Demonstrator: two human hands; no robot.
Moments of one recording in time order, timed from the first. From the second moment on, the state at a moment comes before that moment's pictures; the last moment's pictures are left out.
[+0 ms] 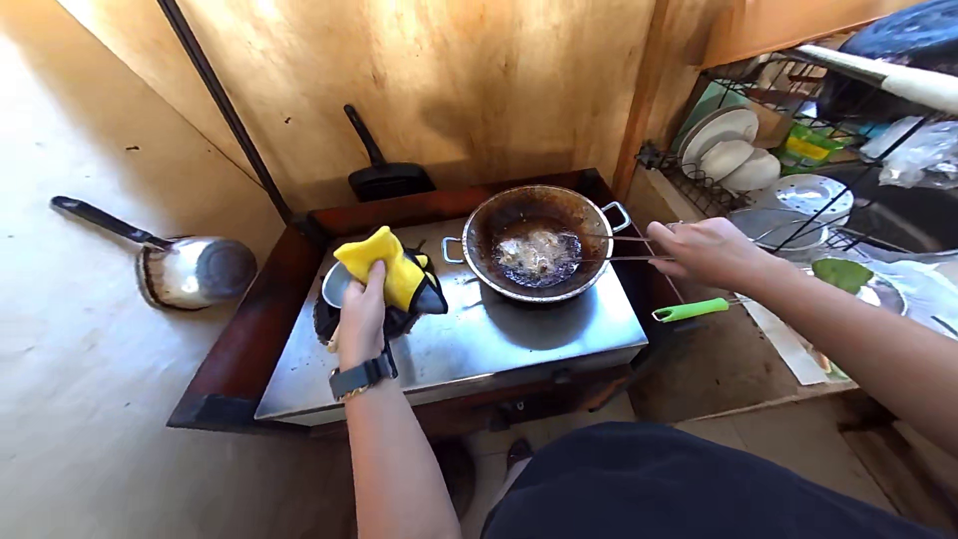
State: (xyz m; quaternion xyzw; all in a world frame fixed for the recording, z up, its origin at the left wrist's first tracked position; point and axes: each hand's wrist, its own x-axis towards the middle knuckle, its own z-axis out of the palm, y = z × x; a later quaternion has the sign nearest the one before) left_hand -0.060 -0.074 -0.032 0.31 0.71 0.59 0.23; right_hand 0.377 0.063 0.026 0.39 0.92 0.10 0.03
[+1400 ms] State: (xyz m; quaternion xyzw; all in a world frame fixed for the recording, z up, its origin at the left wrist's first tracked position) left_hand 0.065 -0.323 -0.100 0.16 0.66 0.66 0.32; right_hand 0.363 -0.038 -0.007 0.63 0.77 -0.11 -0.08
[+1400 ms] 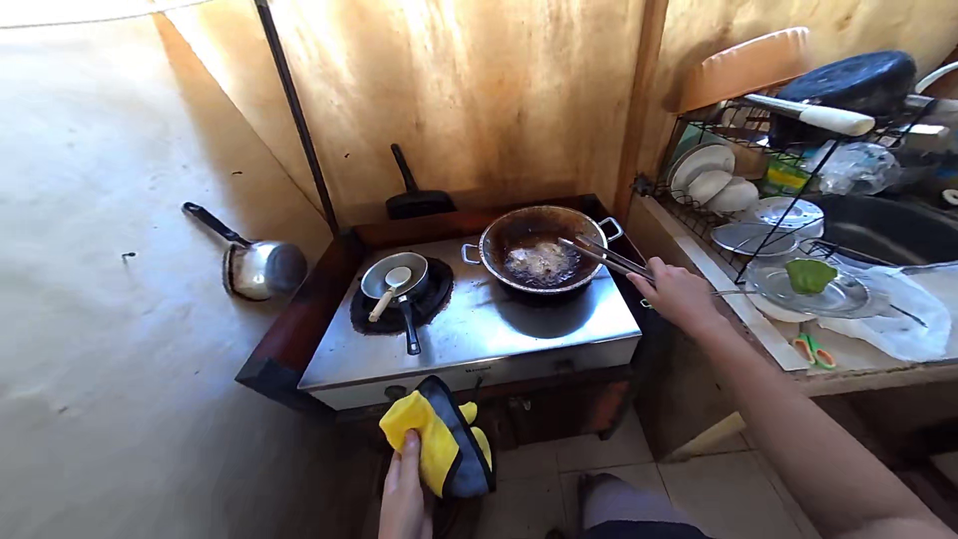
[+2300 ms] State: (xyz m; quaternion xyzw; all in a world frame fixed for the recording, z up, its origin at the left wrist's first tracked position) left_hand 0.089 -0.144 -0.094 0.19 0.66 0.61 0.41; right_hand 0.384 -0.020 -0.012 0.61 0.77 -0.12 -0.13
